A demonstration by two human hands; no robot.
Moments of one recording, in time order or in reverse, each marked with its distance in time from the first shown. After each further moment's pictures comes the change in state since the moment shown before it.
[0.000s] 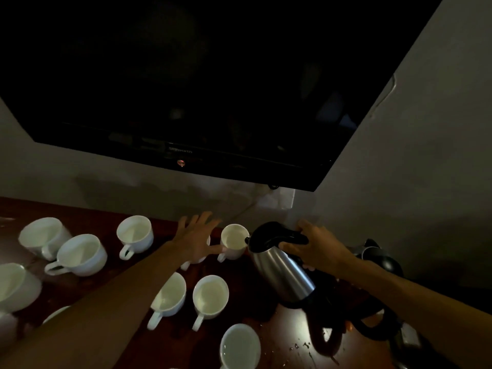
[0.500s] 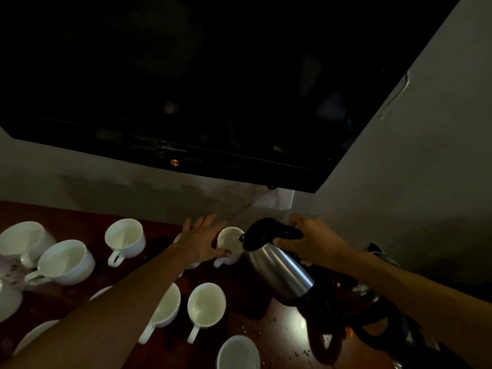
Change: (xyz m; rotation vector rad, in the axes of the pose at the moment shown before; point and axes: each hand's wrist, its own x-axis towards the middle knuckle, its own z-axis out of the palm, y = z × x) left_hand 0.029 0.007 0.012 -0.044 -0.017 0.045; right_hand 0.026 -0.017 -0.011 -0.033 -0.058 -0.027
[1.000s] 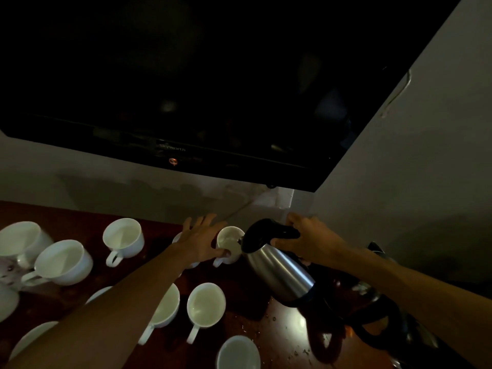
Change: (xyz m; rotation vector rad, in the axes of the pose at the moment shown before) left_hand 0.004 -0.002 0.004 -0.010 0.008 0.008; right_hand 0.006 -0.004 -0.001 -0.075 -0.016 -0.009
